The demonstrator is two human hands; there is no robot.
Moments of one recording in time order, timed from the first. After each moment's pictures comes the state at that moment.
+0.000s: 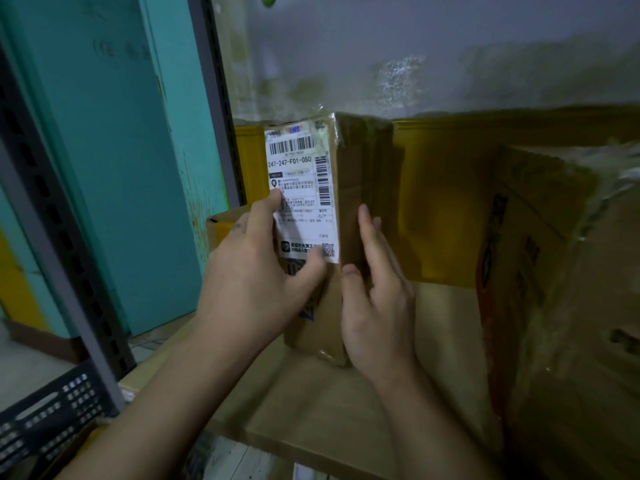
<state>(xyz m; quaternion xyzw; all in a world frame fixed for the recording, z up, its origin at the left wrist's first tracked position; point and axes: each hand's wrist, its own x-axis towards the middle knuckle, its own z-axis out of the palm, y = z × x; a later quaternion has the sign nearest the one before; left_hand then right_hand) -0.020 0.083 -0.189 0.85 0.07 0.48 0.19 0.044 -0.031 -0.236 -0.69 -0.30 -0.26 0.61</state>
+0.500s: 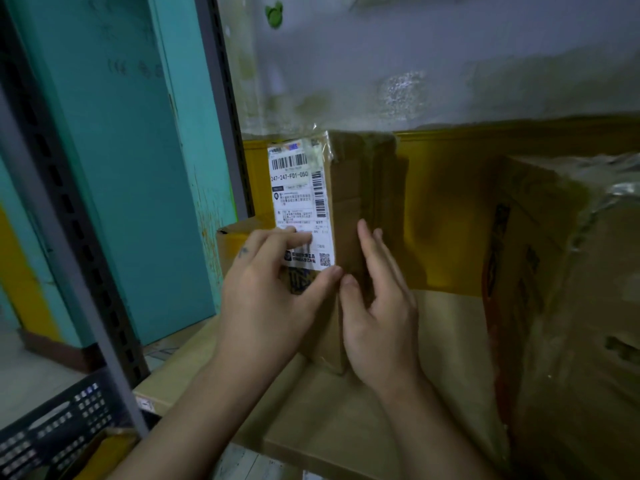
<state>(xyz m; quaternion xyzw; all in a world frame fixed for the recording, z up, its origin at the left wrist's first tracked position) -0.020 0.079 -0.204 0.81 0.02 0.52 0.26 0.043 -0.029 -0.238 -0.69 -0.30 -0.27 0.60</state>
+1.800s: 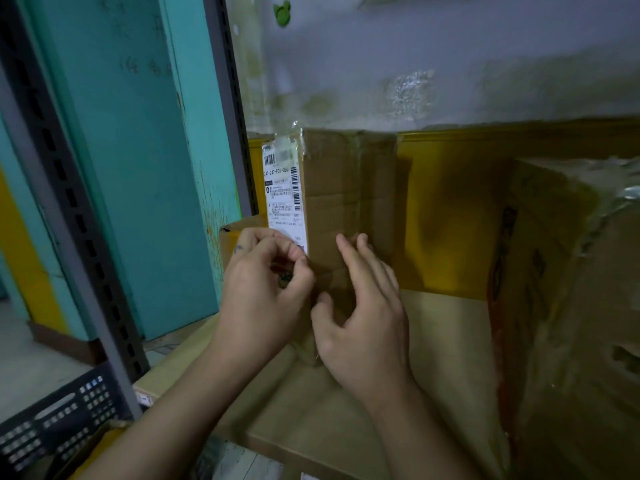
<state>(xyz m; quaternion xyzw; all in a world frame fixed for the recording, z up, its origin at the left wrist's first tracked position) -0.013 0.087 -0.200 0.80 0.04 0.50 0.33 0.033 -0.025 -0.238 -0.75 -0.31 -0.30 0.51</state>
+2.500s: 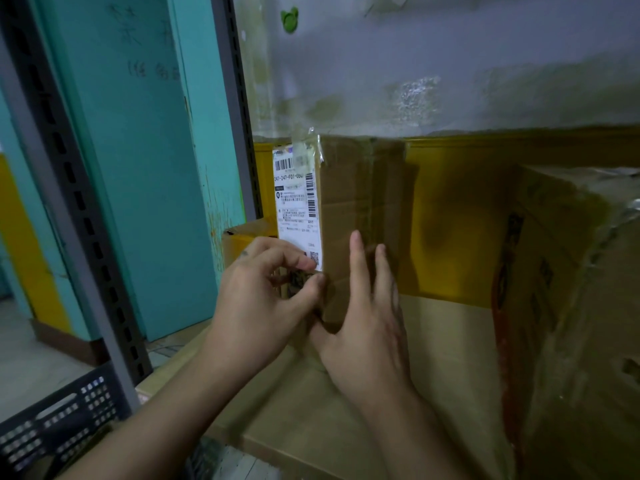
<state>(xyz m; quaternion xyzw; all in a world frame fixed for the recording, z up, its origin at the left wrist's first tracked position) -0.021 0.096 -0.202 0.82 0.00 0.47 0.33 0.035 -0.025 -0.239 -0.82 -0.32 -0.24 0.41</state>
